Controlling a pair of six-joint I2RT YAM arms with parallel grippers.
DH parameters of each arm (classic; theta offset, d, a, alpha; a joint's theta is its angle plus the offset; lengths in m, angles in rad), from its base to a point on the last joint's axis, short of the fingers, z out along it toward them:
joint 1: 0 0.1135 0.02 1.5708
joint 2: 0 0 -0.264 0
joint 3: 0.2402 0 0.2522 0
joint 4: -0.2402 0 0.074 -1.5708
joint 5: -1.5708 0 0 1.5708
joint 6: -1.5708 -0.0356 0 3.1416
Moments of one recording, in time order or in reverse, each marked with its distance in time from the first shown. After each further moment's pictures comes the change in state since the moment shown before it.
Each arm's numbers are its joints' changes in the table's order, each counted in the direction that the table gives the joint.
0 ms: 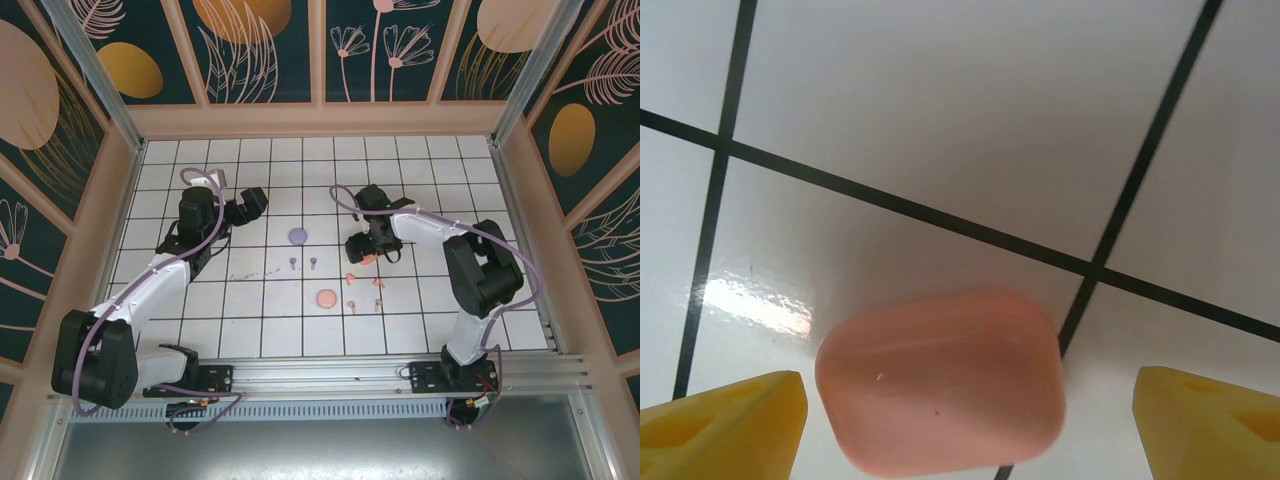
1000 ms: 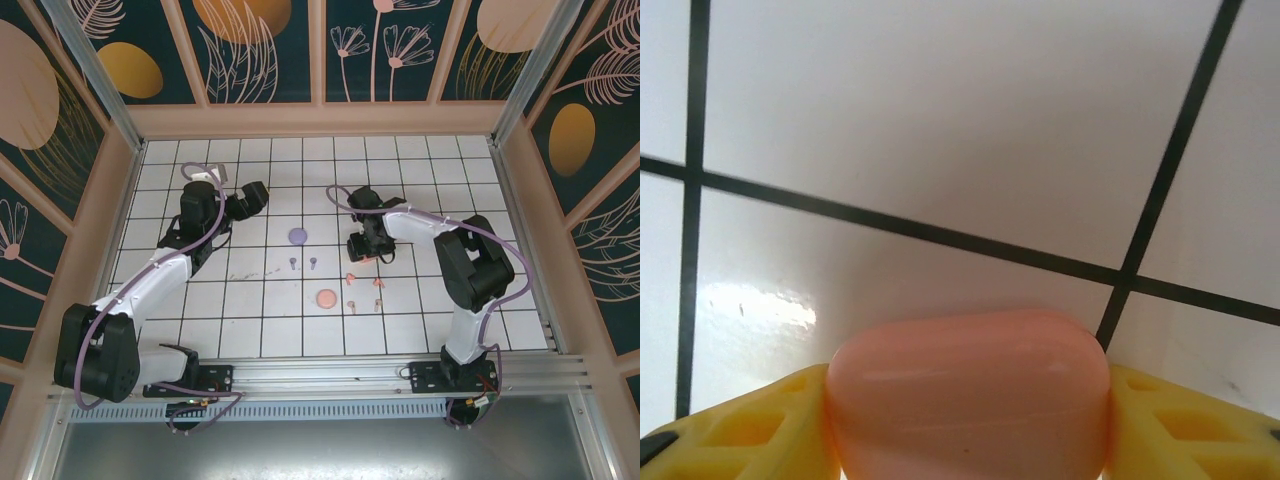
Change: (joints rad) left arm -0.001 -0.034 0.041 -0.003 0.005 0.036; right arm 0.023 -0.048 0.039 -0.016 -0.026 -0.139
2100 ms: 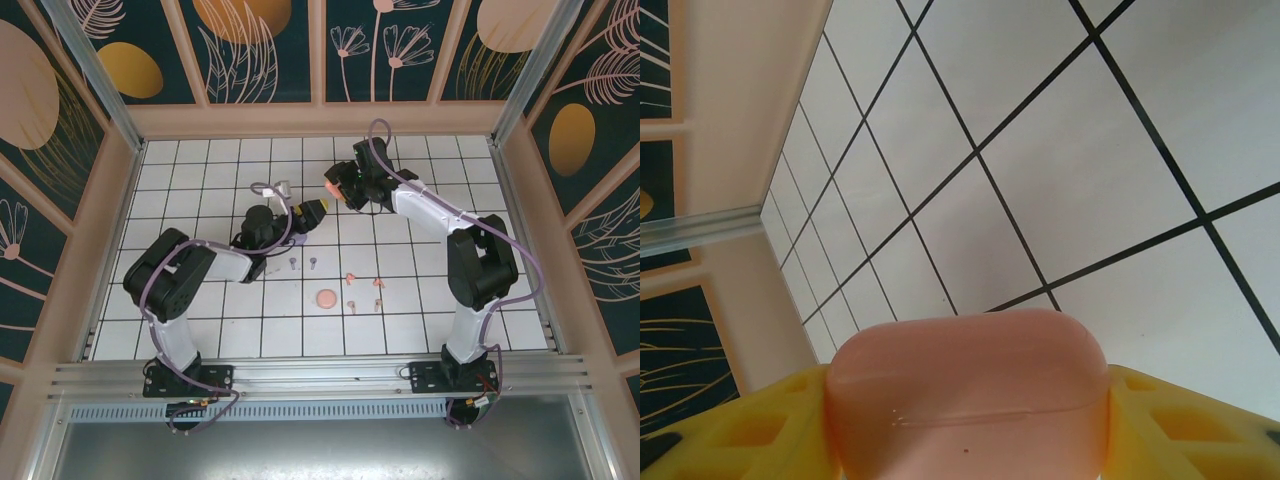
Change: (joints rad) left arm -0.298 -0.564 -0.022 0.906 -0.135 0.269; right arm -0.061 0.005 0.243 0.362 0.253 -0.968
